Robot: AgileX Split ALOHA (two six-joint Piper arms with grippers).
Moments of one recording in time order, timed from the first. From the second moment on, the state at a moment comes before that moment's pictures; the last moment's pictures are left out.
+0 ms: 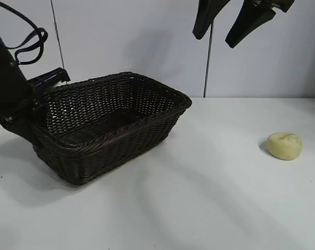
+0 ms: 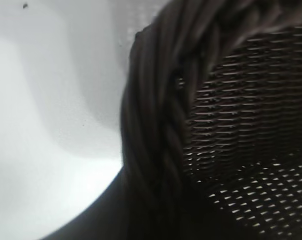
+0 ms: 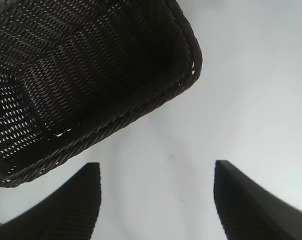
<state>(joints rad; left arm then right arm) -0.19 1.78 -1.15 -0.42 0.84 -0.48 0.28 1.86 -1.81 0.26 1.21 -0.07</state>
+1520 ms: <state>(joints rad) -0.18 2.14 -1.70 -0.45 1.20 0.14 0.28 1.86 -1.81 0.25 1.21 -0.07</state>
